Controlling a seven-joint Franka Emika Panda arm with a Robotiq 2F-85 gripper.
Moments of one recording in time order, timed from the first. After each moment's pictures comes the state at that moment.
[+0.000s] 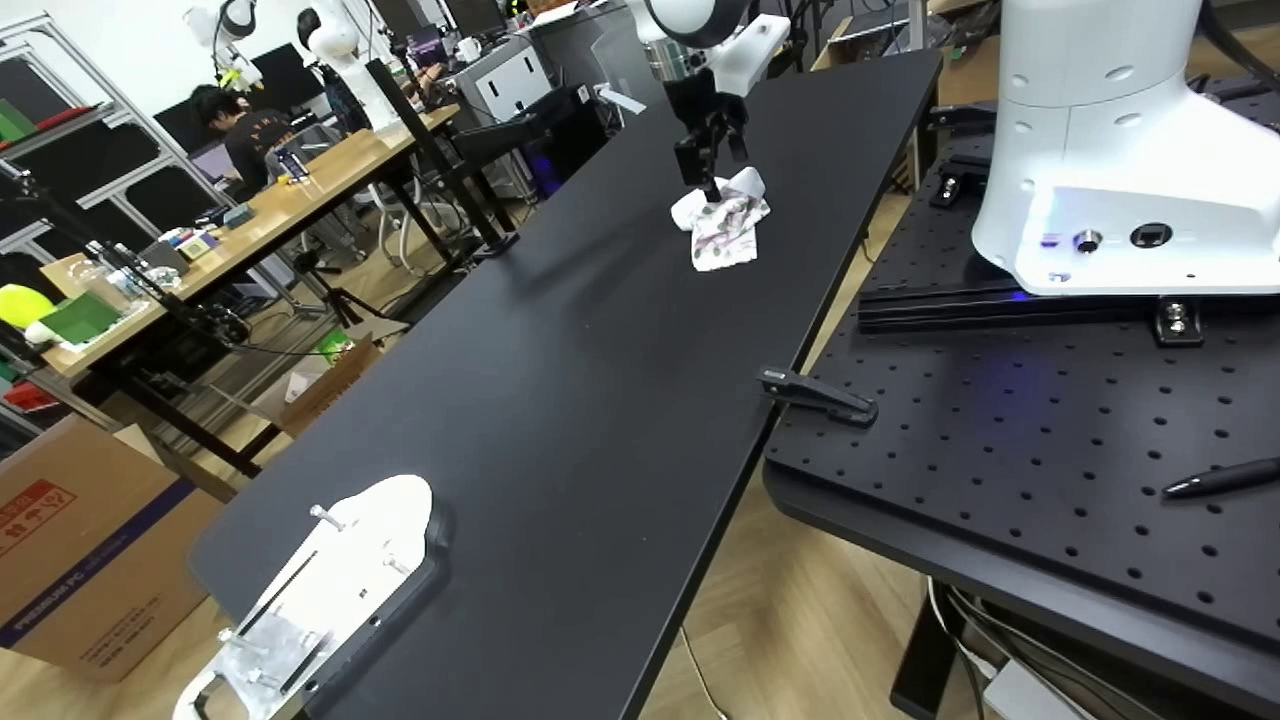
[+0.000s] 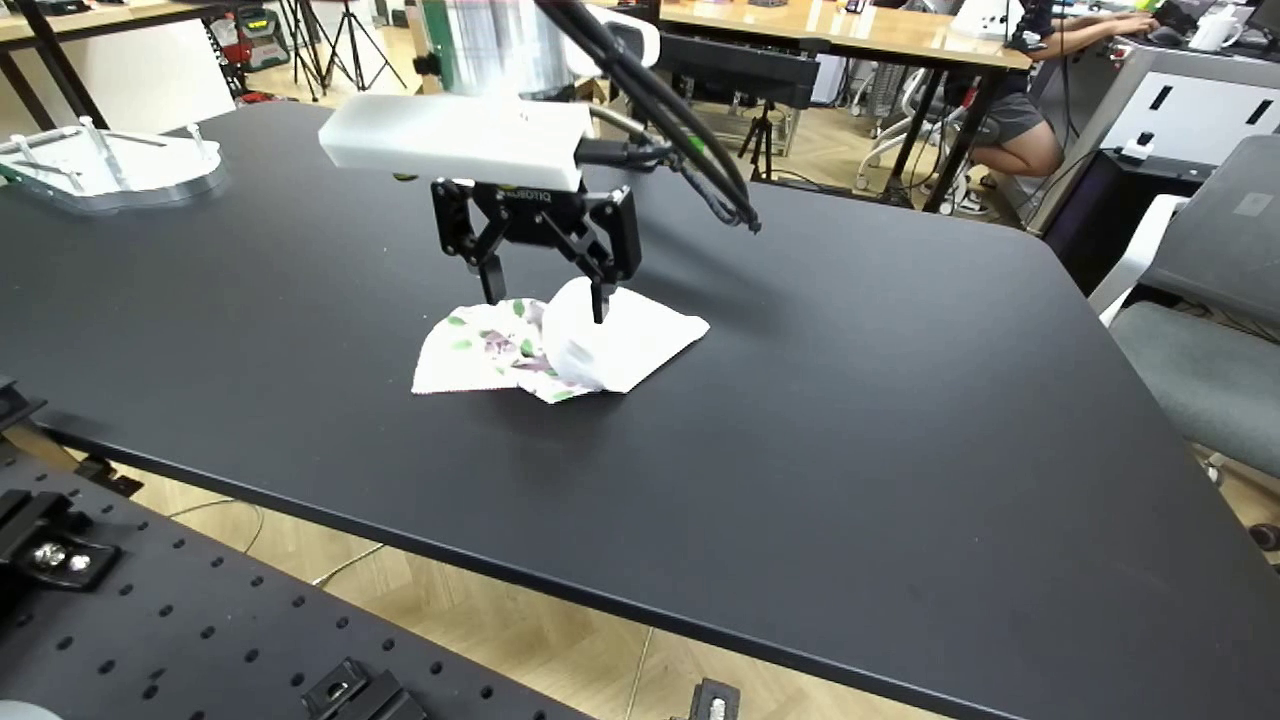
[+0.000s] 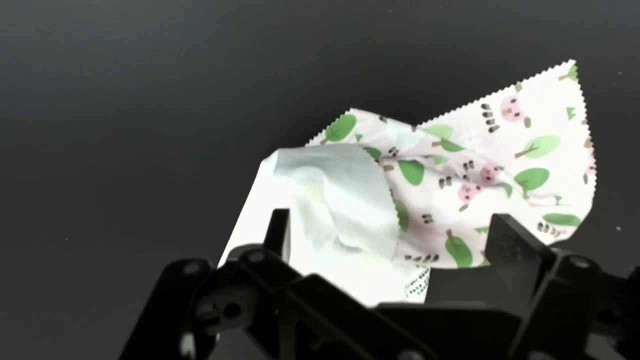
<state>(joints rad) -0.10 0.14 -0.07 -2.73 -0.32 2.92 0.06</state>
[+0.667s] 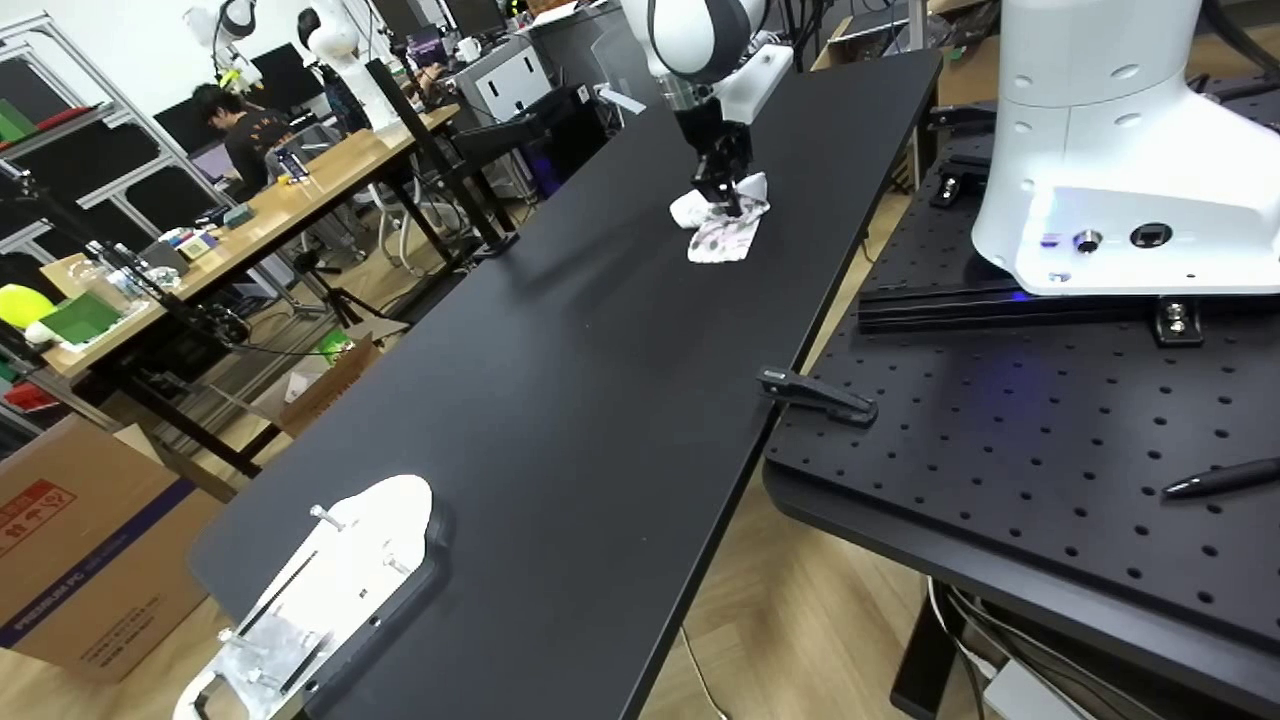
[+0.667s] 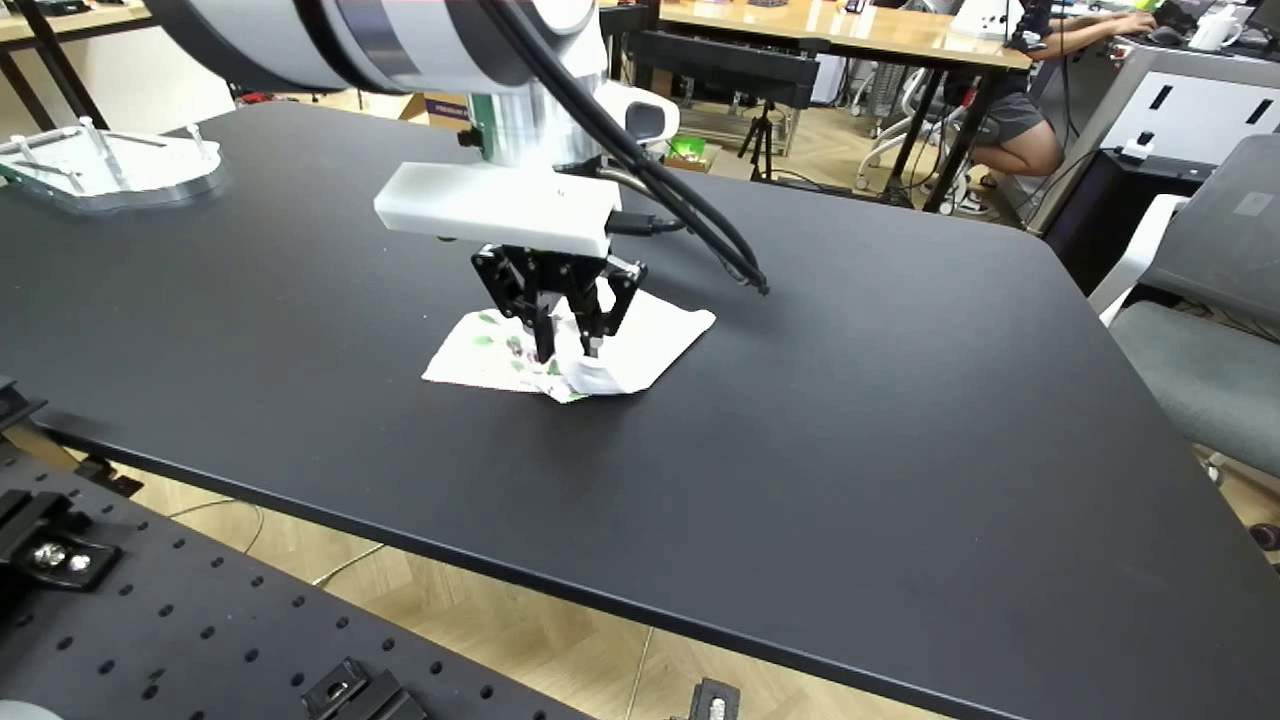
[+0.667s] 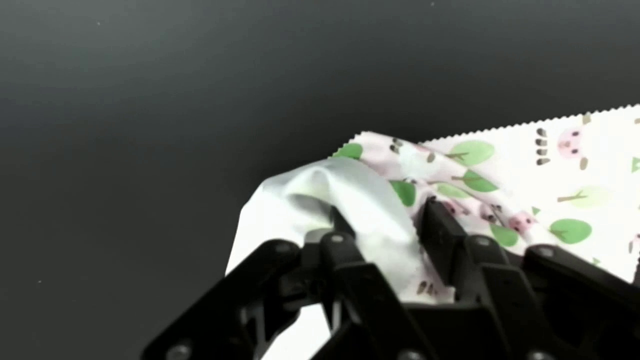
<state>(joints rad) -0.05 0.30 -0.14 -2.66 -0.30 2.96 0.04</state>
